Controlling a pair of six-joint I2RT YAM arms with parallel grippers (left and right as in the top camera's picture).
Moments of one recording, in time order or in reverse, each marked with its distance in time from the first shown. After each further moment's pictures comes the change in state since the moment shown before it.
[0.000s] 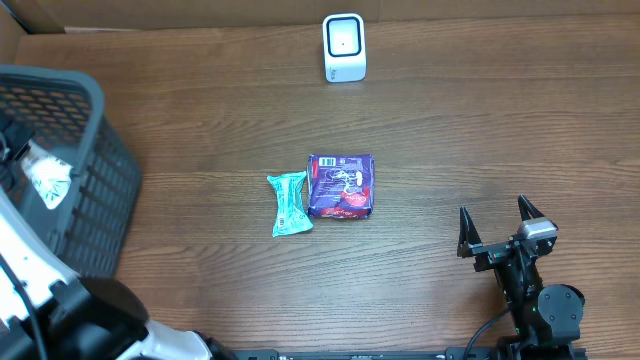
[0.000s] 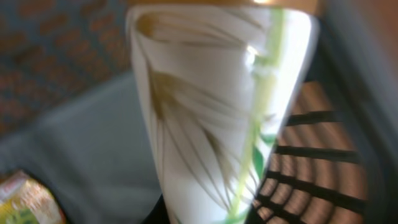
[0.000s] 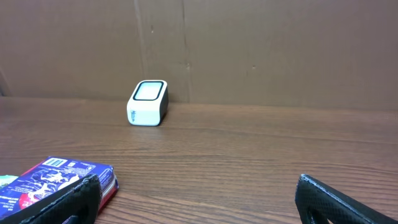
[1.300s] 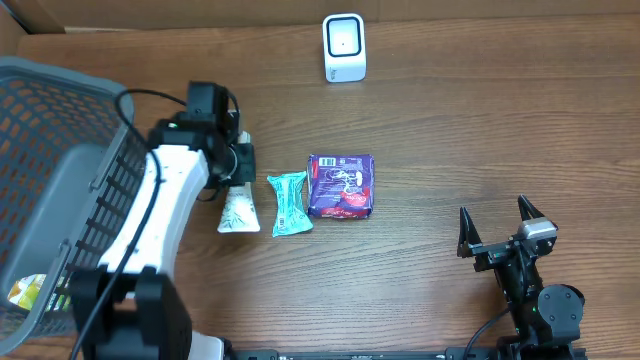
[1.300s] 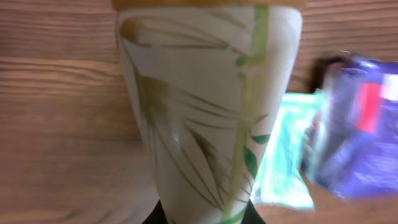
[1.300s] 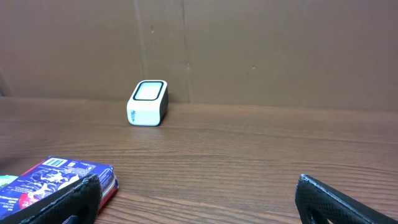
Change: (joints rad) left arm -0.762 -0.080 -0.699 0.240 -0.049 0.051; right arm 0.000 0.000 0.000 0.000 0.000 0.000
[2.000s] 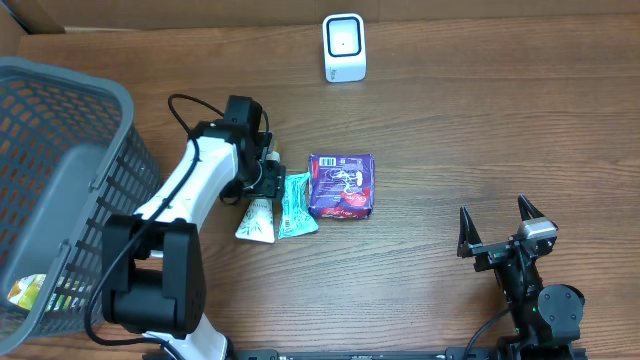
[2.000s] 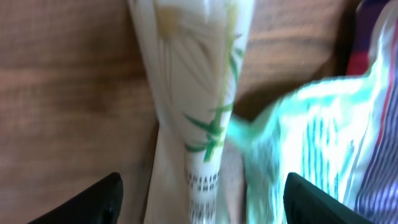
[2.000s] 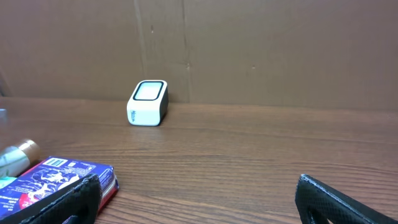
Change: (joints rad) left arm -0.075 0.161 -0.017 0.011 0.028 0.088; right arm 0.000 0.000 0.000 0.000 0.000 -0.001
